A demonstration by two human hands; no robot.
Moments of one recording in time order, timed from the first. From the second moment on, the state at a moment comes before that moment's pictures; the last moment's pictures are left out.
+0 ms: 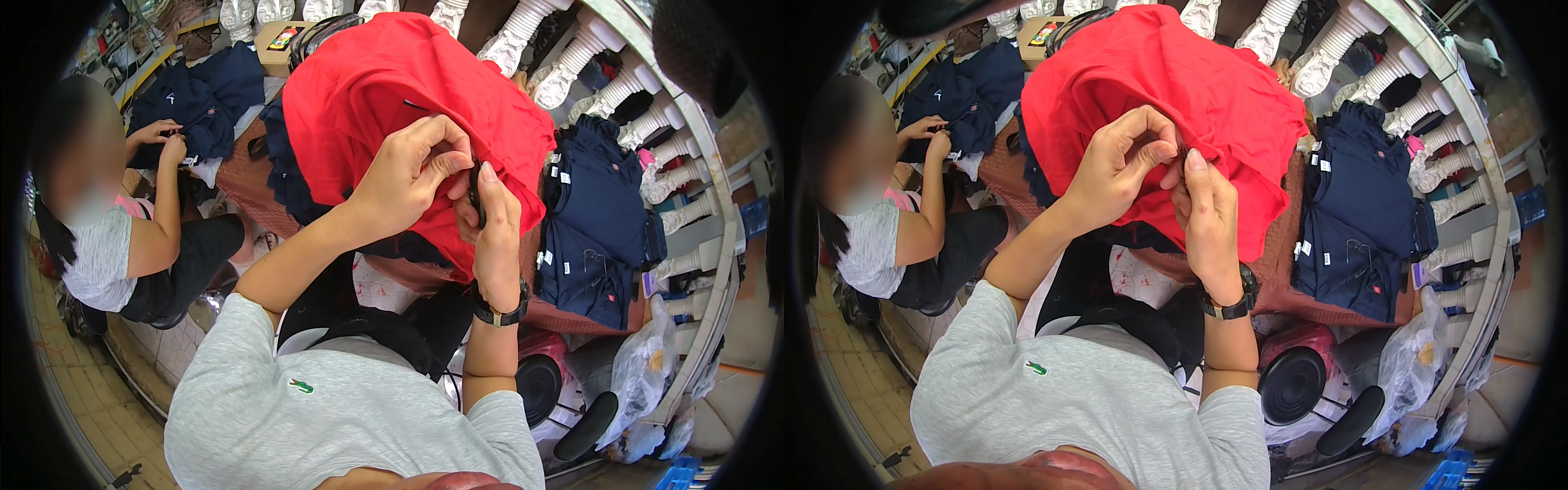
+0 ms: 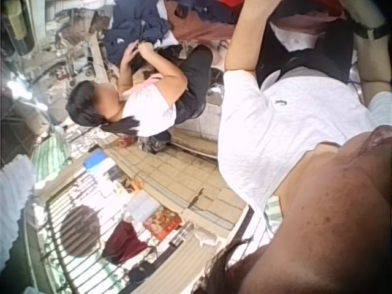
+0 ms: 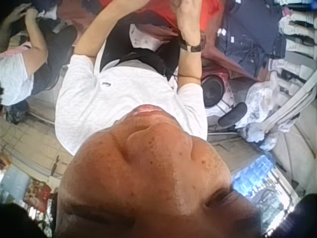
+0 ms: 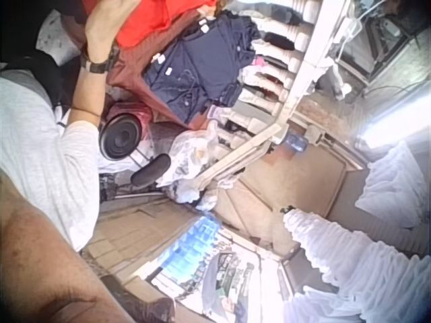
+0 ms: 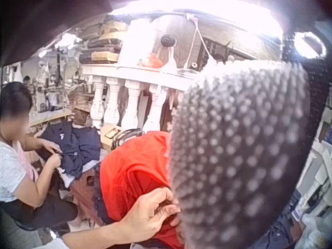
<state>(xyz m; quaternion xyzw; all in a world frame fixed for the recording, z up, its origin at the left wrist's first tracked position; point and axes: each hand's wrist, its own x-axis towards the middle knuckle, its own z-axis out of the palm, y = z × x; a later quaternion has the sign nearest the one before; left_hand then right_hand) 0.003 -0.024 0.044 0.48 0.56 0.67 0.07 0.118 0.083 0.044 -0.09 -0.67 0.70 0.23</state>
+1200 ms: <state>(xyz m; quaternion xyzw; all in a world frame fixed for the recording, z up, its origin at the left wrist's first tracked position) -0.078 -0.066 0.090 0.52 0.72 0.38 -0.26 0.092 0.174 0.098 -0.12 -0.71 0.14 0.68</state>
